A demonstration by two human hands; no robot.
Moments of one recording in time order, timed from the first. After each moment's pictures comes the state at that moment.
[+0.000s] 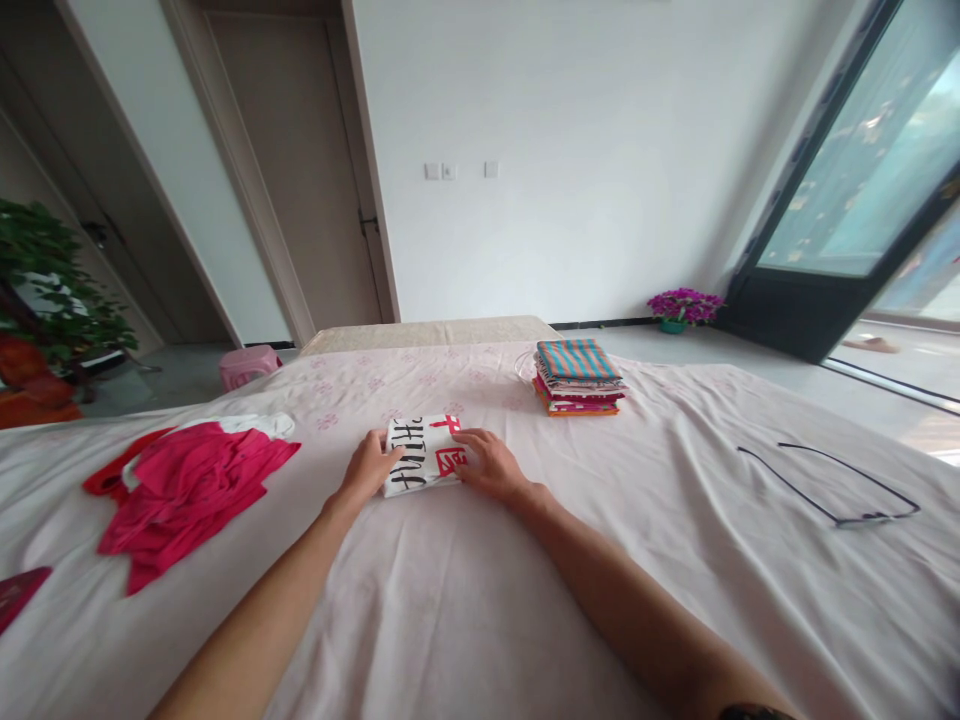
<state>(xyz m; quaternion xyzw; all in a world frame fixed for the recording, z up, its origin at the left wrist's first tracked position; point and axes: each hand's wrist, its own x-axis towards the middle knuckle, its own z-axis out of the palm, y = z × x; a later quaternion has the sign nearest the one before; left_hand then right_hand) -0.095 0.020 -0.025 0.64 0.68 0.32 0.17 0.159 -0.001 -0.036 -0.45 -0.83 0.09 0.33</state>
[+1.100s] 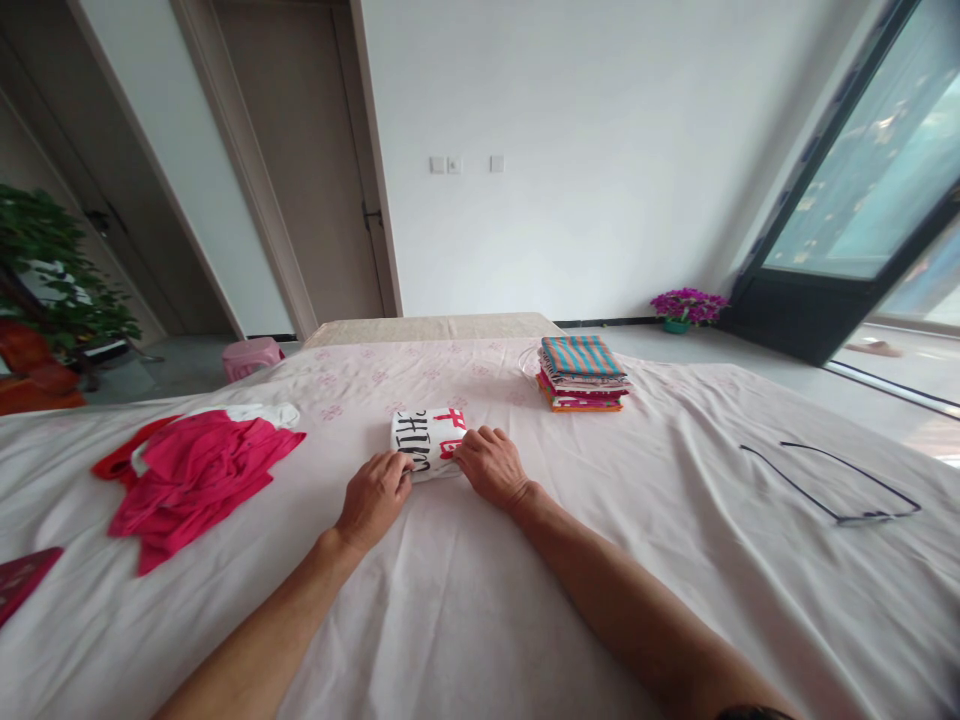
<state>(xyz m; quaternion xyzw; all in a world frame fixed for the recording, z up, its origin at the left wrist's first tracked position) -0.094 -0.050 -0.031 0.81 0.51 0.26 -0.08 0.142 -0.028 -0.016 -0.44 -0.87 -0.11 0.20</state>
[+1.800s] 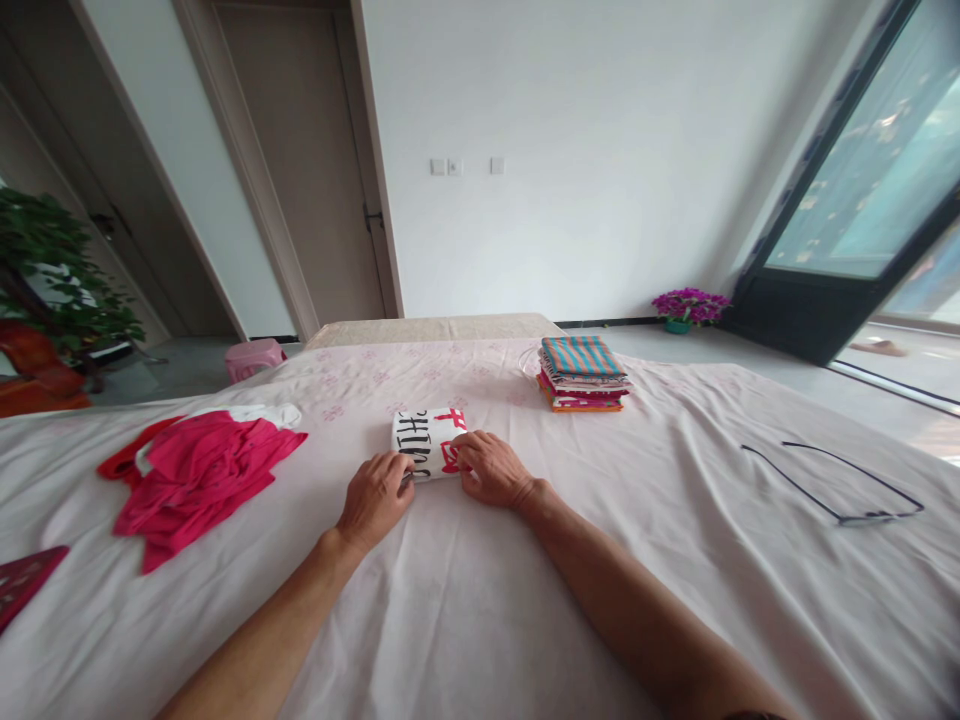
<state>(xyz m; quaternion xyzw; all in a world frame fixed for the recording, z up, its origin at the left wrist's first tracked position) -0.092 -0.054 -0.026 0.82 0.52 0.24 -0.09 0.152 -0.024 -0.018 -0.37 -0.90 -0.01 0.24</state>
